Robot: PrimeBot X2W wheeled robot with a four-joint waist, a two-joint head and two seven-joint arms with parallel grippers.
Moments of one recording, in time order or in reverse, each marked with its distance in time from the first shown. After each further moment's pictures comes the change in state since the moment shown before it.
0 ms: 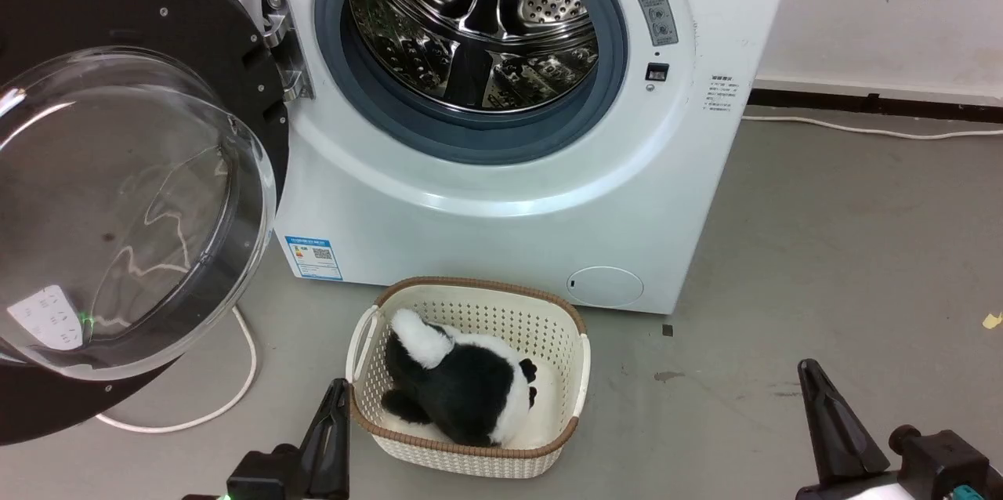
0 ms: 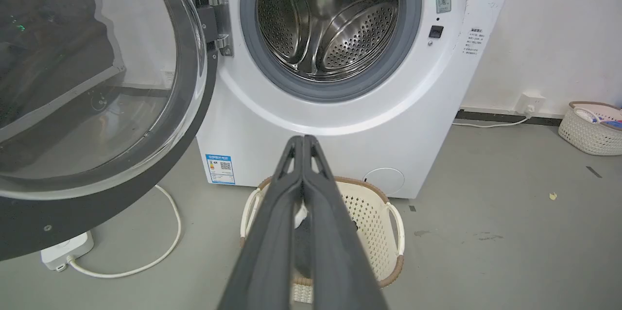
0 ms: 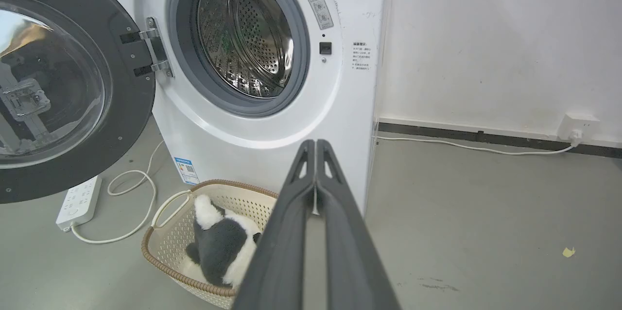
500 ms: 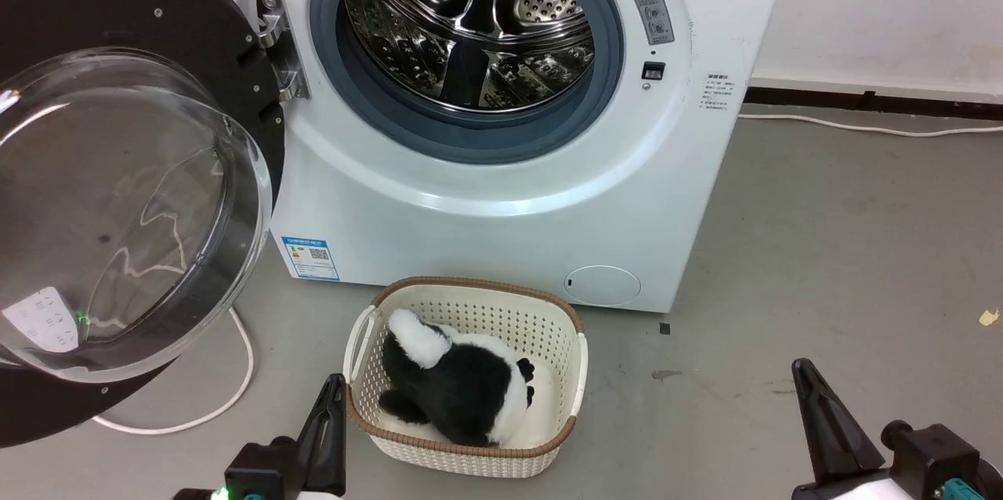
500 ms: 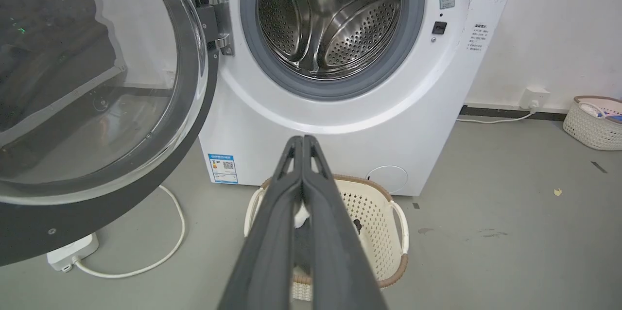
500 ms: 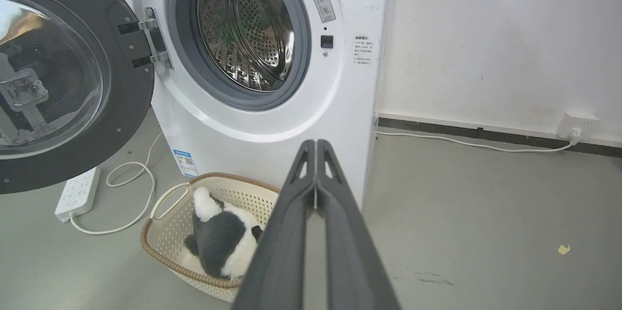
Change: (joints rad) left arm -0.005 -0.010 0.027 -0.007 0.027 -0.011 0.032; right arm -0.005 0.000 0.006 -0.005 -0.013 0.000 0.028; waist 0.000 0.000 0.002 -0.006
